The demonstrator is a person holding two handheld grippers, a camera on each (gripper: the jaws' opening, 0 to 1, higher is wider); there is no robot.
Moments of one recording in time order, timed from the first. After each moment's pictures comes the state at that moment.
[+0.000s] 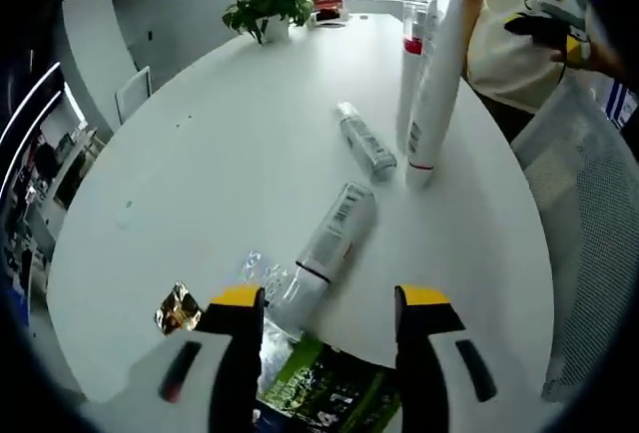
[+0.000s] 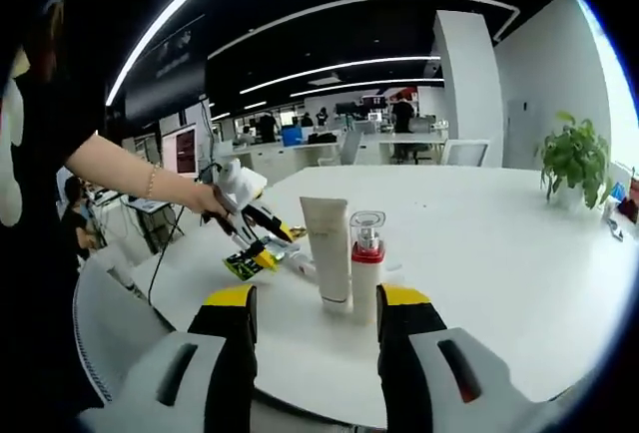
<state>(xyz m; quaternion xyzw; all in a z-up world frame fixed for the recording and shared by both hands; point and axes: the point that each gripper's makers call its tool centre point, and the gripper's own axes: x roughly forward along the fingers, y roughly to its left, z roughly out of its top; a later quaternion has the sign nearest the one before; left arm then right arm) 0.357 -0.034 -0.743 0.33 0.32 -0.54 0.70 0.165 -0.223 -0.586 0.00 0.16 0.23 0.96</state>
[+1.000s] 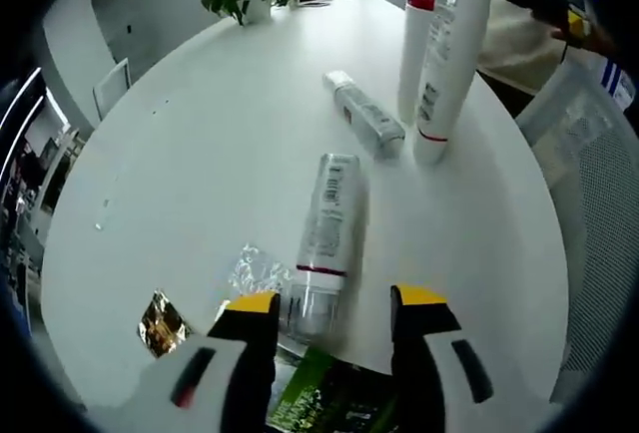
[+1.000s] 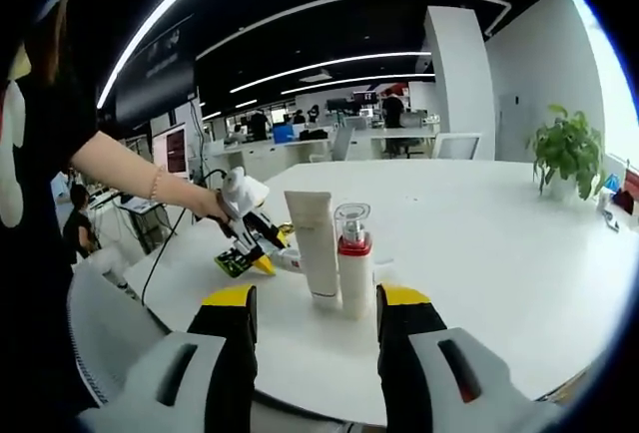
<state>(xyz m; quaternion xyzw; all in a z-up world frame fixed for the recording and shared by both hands) 0.360 -0.041 -0.762 0.35 0.34 -0.55 0.68 0.173 -0.233 -0.601 0.01 0.17 0.21 0.96</state>
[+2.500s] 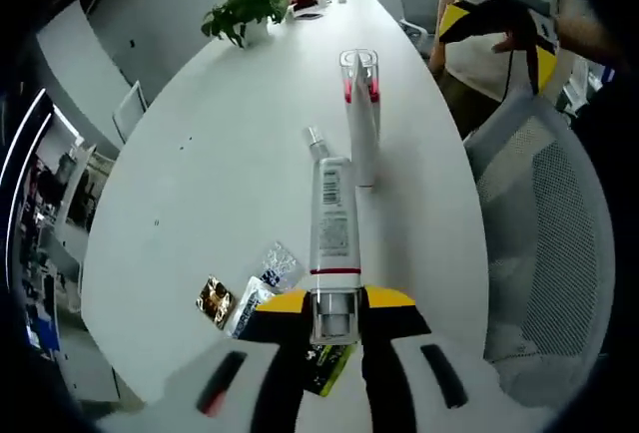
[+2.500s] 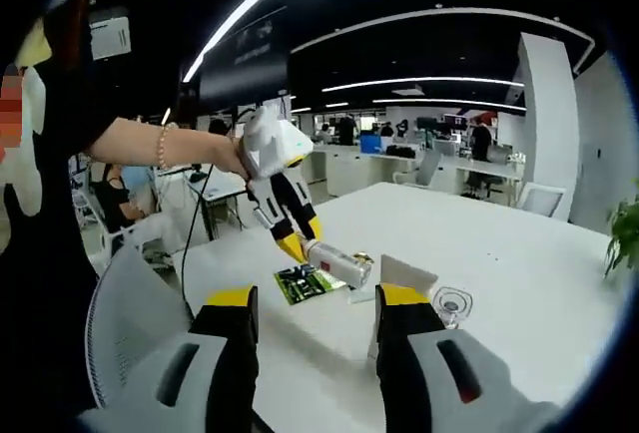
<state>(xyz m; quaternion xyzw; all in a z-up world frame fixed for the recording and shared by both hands) 0.292 -0.018 -0.625 0.40 0.33 -0.53 0.67 0.203 -0.125 -0.553 -0.08 0.11 0.42 0.90</state>
